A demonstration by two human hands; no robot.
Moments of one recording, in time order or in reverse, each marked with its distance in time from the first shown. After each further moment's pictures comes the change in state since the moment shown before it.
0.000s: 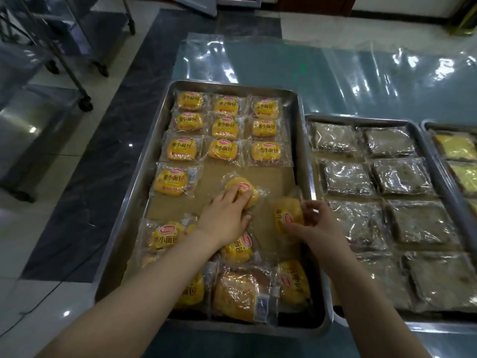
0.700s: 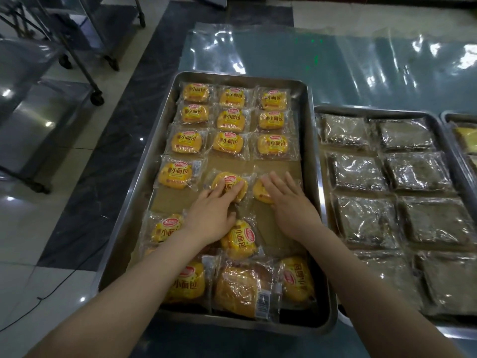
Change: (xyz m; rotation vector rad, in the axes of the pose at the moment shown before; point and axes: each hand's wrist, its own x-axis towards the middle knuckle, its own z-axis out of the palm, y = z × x) left_hand -0.018 -0.019 -0.009 0.011 0.010 -0.113; right_hand 0.059 0.004 0.041 -1.285 -0.241 -0.594
